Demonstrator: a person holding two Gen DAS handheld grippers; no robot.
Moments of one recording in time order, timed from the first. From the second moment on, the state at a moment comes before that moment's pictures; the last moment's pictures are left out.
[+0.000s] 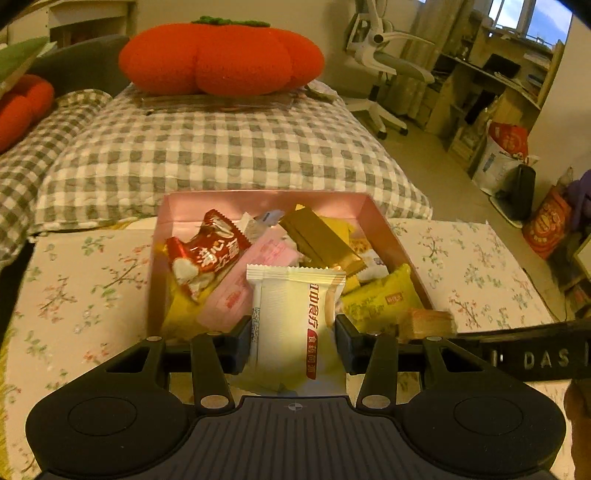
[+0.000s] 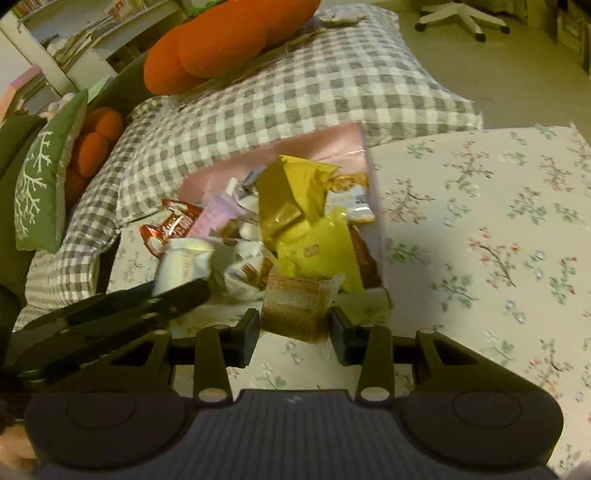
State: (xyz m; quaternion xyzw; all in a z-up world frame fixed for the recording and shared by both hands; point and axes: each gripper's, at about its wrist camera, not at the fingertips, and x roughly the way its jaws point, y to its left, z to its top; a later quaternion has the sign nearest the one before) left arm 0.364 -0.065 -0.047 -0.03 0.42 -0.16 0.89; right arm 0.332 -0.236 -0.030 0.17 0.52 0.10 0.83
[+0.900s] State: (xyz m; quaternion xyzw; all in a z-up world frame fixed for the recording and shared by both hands) left arm 0.370 -0.050 -0.032 -0.01 0.36 -0.15 0.92; right arm 0.343 -0.242 -0.017 0.21 0.47 0.06 0.85
